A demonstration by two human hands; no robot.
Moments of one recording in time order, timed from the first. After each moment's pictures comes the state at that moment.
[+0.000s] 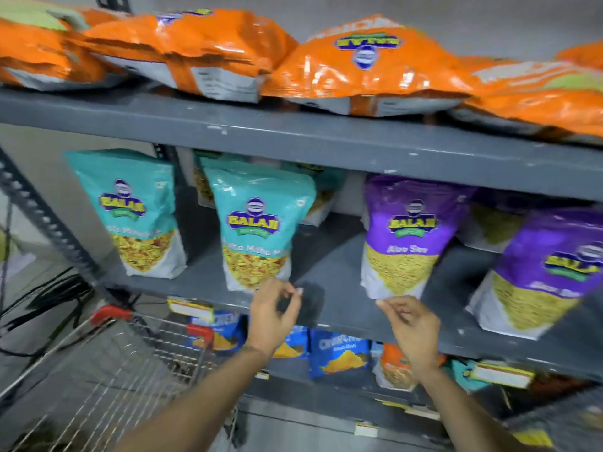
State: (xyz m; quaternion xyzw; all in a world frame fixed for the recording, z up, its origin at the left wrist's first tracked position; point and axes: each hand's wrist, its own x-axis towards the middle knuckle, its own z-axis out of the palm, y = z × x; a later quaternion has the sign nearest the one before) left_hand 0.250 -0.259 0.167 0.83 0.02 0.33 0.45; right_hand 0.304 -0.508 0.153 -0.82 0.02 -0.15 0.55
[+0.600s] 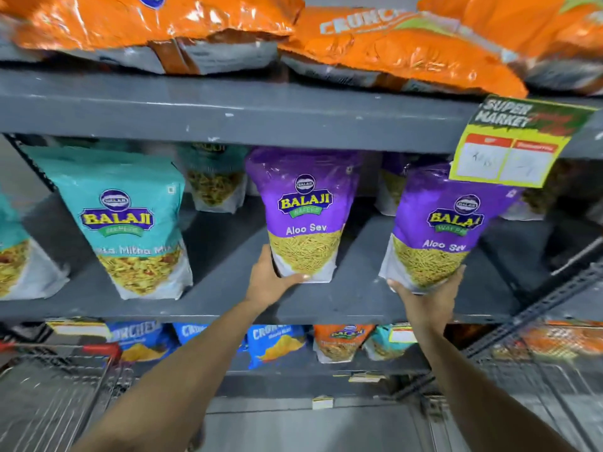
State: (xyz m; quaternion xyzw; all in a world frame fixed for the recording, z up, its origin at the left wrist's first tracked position) left_hand 0.359 -0.394 0.145 0.83 0.06 0.03 0.56; right_hand 0.334 -0.688 0.146 -0.80 0.25 -0.24 0.49
